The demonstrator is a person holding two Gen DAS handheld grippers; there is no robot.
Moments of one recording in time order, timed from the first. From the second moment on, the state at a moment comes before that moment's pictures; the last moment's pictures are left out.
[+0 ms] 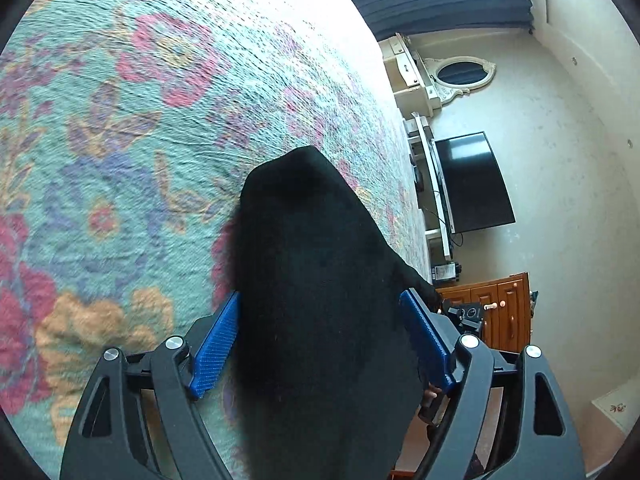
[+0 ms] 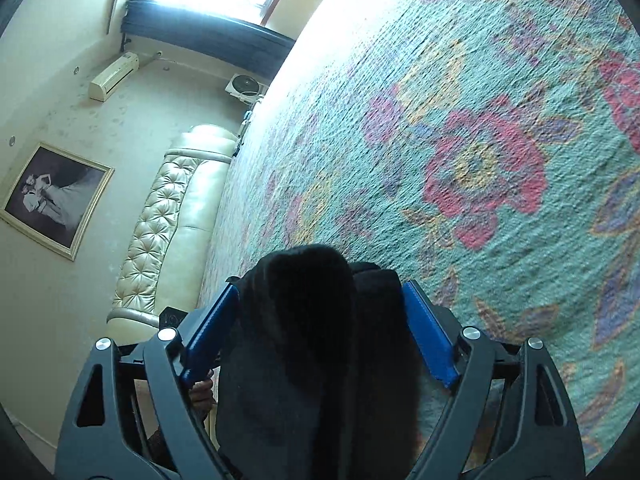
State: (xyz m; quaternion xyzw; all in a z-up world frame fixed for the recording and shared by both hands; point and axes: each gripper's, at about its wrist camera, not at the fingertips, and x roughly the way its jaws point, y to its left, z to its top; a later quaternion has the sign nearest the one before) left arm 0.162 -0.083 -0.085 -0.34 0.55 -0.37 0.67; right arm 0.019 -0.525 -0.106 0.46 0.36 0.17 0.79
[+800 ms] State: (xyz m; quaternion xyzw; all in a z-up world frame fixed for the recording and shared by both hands) left arm 0.153 -0.115 -0.070 -0.19 0.54 -0.31 0.76; right arm 0.027 -0.505 -0.121 0.46 0.35 0.17 0.80
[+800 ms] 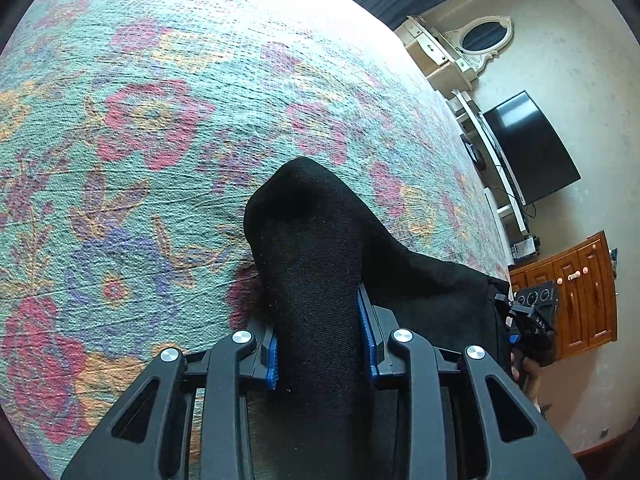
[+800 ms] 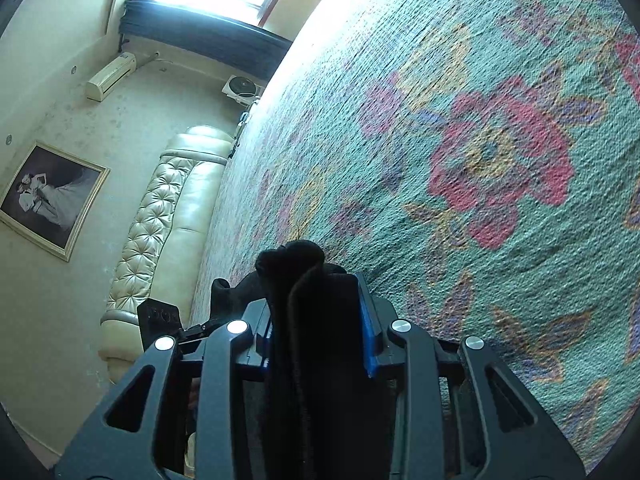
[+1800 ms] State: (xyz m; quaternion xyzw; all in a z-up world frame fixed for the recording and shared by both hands) left arm 0.203 0.057 -0.069 -0.23 0.53 -0.23 0.78; right arm 0.124 -0.352 -0.111 0.45 0.37 0.23 0.77
